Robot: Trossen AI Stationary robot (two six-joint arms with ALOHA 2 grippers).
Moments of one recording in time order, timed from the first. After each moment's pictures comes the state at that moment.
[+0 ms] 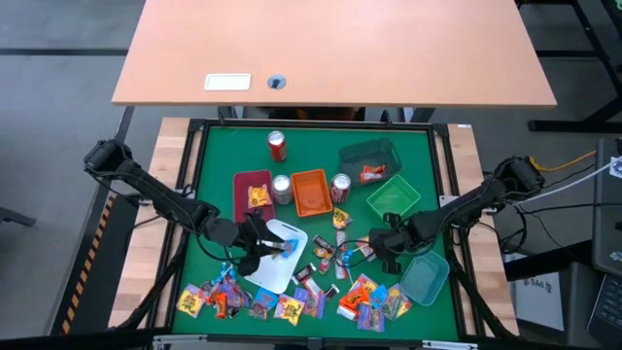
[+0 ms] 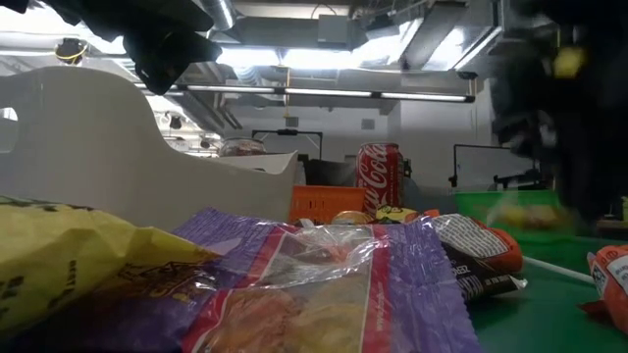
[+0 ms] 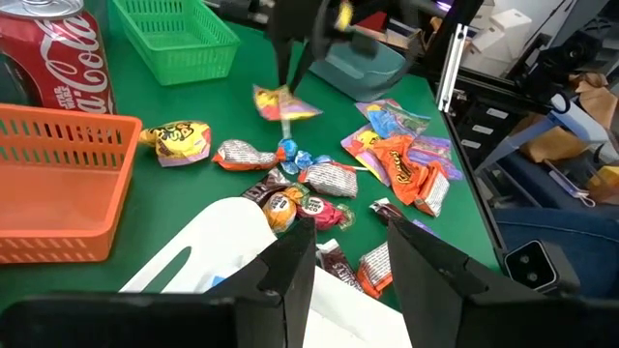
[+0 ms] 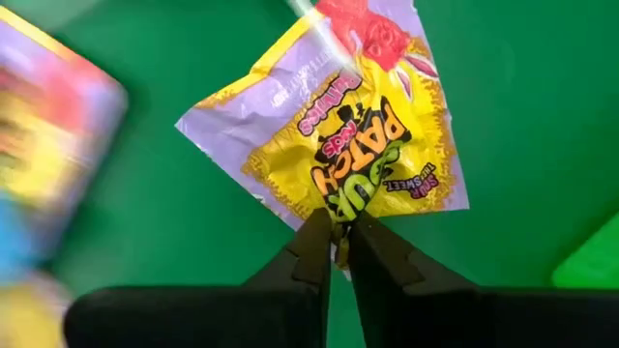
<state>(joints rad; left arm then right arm) -0.47 1.25 0.59 0.23 -0.36 -0.49 0.45 1.46 0.78 -0.61 0.07 0.52</state>
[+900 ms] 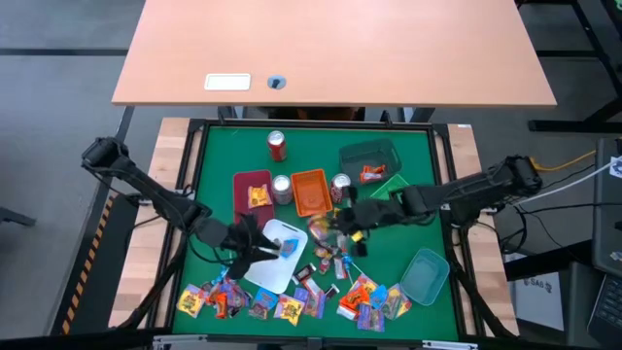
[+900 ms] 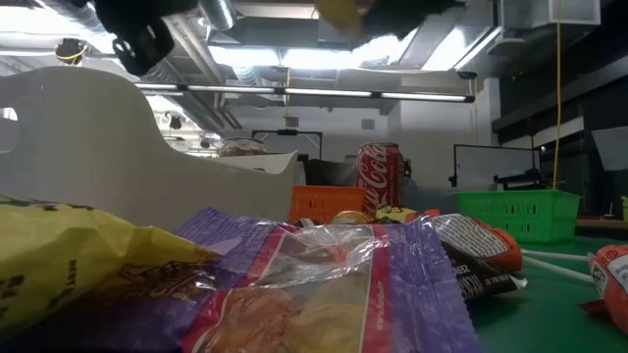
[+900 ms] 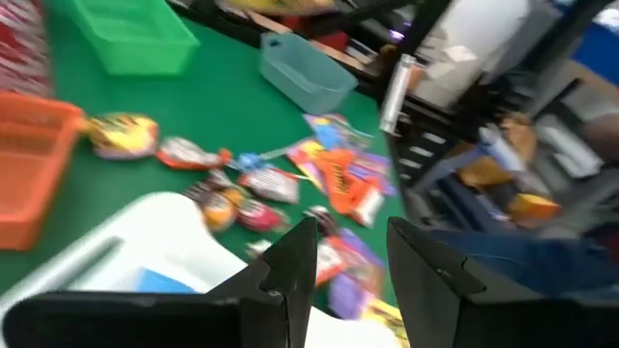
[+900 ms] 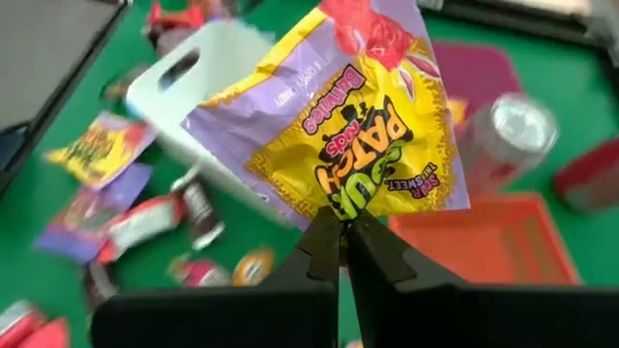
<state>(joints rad) -0.54 1.17 0.59 0.23 -0.32 -0.63 0.25 1.48 1.18 -0.36 0.13 -0.05</state>
